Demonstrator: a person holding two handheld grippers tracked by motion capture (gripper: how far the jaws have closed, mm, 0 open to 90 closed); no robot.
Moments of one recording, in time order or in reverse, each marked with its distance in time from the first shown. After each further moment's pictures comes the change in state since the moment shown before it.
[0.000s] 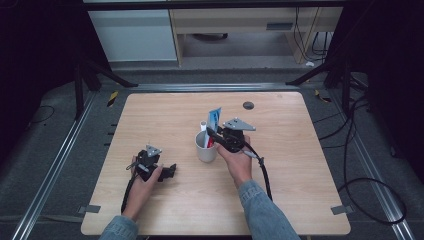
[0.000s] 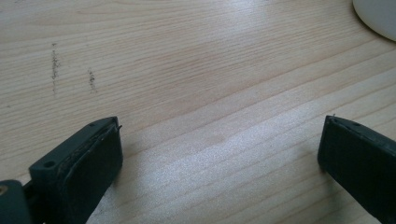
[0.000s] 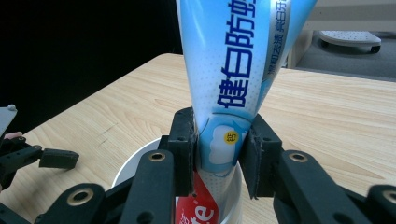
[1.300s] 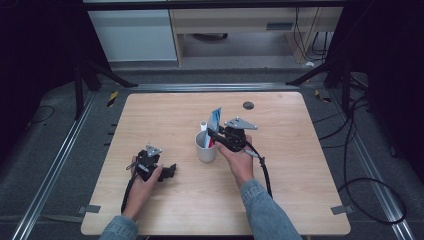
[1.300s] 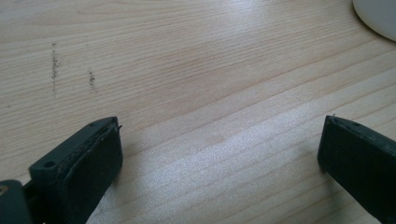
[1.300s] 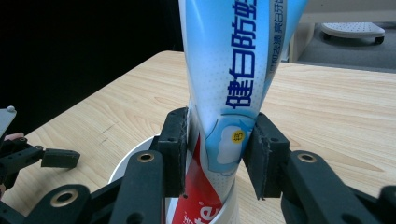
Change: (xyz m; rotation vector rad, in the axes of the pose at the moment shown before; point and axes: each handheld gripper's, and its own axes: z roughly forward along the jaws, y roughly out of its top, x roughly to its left) left arm 0.000 0.000 0.000 0.000 0.000 0.000; right arm -0.004 0.000 -0.001 0.016 0.004 0.030
